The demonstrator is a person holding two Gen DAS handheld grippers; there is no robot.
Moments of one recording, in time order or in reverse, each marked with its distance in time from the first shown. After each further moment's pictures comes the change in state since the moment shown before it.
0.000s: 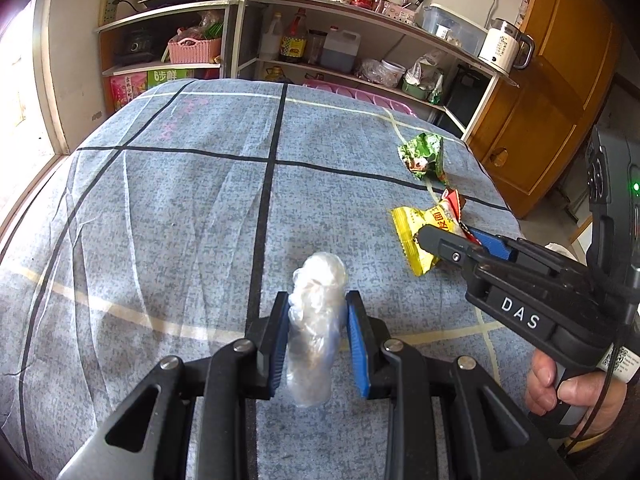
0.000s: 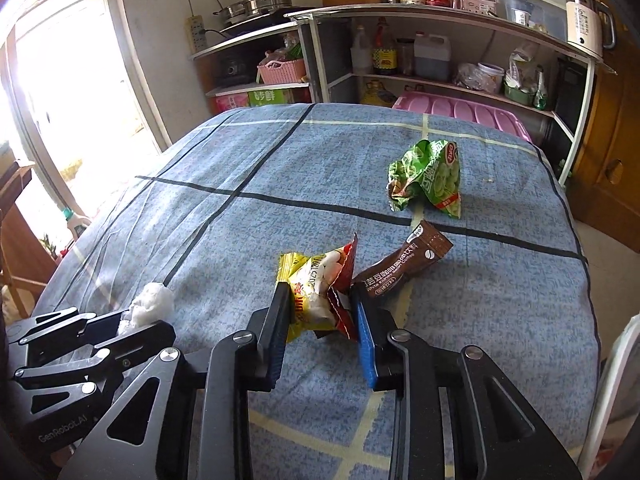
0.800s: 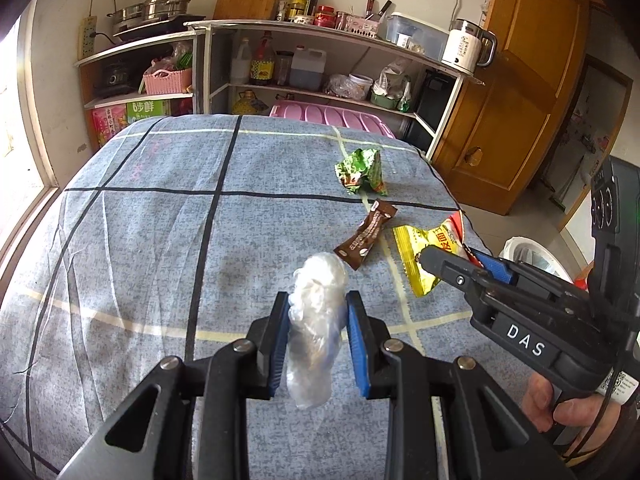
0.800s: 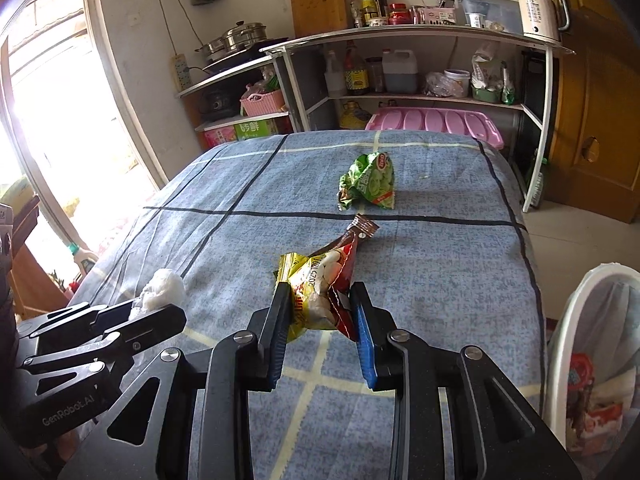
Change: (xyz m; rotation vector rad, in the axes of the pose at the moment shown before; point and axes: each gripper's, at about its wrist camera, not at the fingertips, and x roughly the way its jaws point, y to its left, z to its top) left arm -0.038 -0.055 -0.003 0.087 -0.063 -0.037; right arm -0.069 -0.030 -0.023 0.104 -0.097 -0.014
